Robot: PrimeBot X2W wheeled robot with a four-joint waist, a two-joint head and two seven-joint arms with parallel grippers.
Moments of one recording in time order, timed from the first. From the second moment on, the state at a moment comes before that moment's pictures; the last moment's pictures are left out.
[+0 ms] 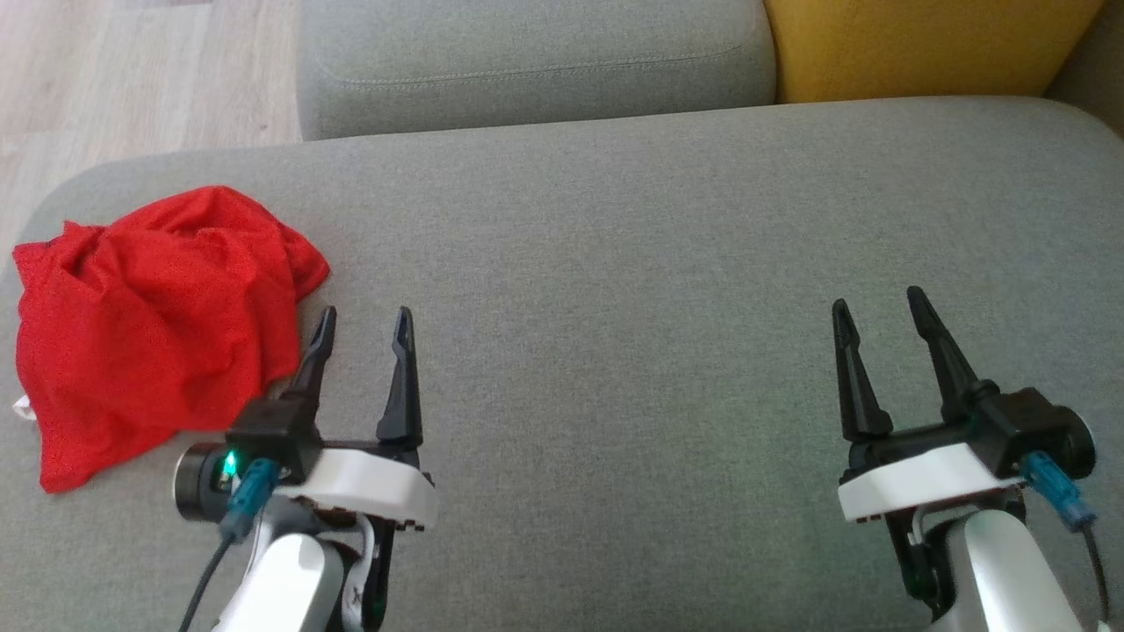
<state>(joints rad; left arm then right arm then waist) -0.12 0.18 -0.43 0.05 -0.30 0.28 -0.20 -0.09 -0.05 0.06 0.16 0.05 0.13 -0.20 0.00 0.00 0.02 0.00</state>
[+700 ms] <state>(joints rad) -0.06 0.06 -0.27 0.10 -0.18 0.10 -0.25 -0.09 -0.05 0.10 0.21 0.19 0.13 -0.22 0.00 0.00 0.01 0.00</state>
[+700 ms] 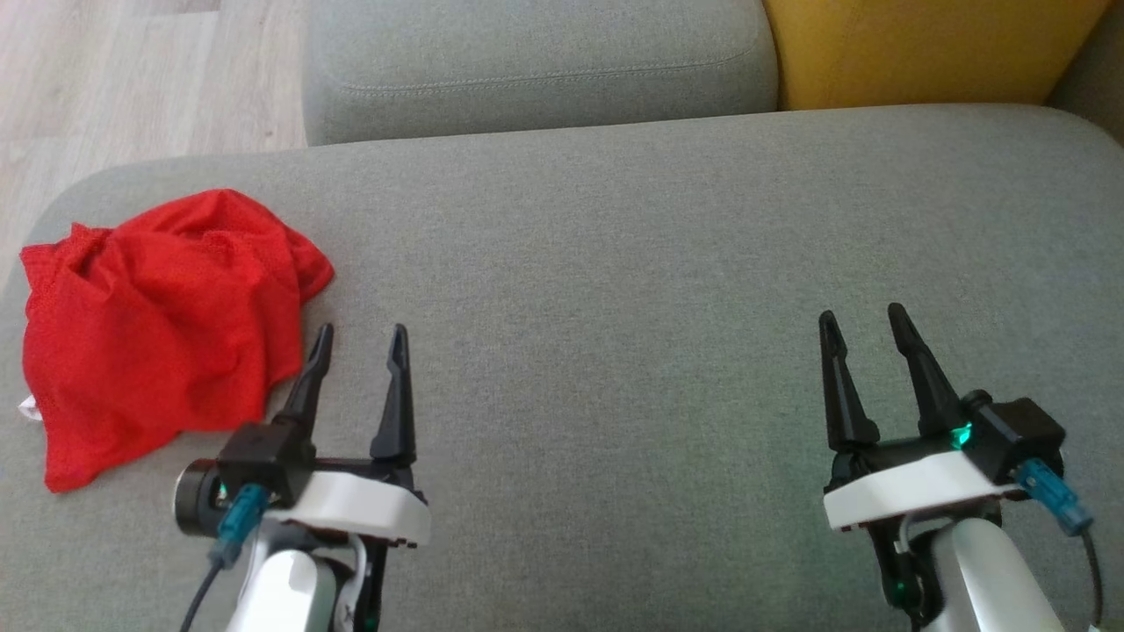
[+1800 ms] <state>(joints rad) -0.02 0.05 -0.16 0.13 -0.17 0.13 -0.25 -0.07 -0.05 0.19 0.24 0.23 0.13 -0.23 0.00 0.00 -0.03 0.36</state>
